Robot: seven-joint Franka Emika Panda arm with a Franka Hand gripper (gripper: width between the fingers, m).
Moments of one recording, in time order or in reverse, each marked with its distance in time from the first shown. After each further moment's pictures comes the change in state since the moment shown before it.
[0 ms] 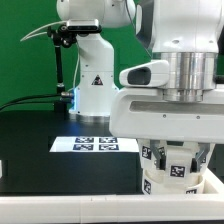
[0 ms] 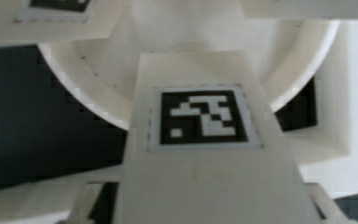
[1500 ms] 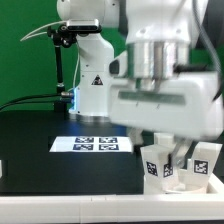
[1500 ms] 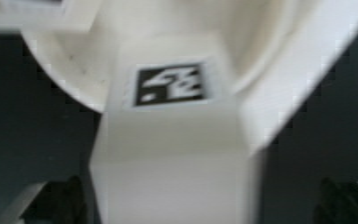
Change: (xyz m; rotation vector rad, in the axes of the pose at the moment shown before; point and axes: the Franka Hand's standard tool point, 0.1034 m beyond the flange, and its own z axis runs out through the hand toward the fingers) arm 0.007 0.021 -0.032 0.057 0.039 0.748
